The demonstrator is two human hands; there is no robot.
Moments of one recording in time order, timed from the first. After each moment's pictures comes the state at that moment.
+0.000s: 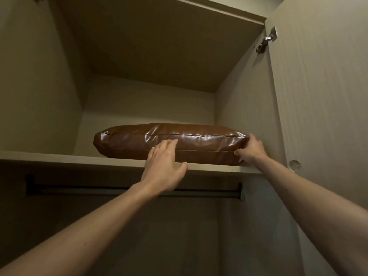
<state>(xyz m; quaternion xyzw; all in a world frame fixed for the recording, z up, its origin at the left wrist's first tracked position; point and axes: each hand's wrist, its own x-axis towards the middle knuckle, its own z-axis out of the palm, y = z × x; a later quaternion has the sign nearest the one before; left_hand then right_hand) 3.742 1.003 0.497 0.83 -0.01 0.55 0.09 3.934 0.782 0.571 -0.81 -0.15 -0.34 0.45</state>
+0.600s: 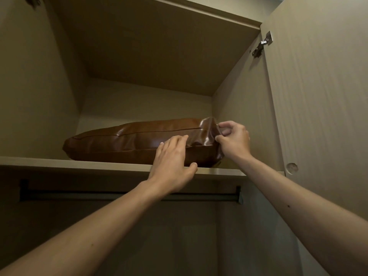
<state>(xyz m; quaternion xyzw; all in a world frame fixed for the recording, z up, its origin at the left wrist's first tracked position) 3.752 0.981 0.509 0.81 -0.06 0.58 0.05 3.854 0.822 0.573 -0.64 -0.28 -0.46 0.55</state>
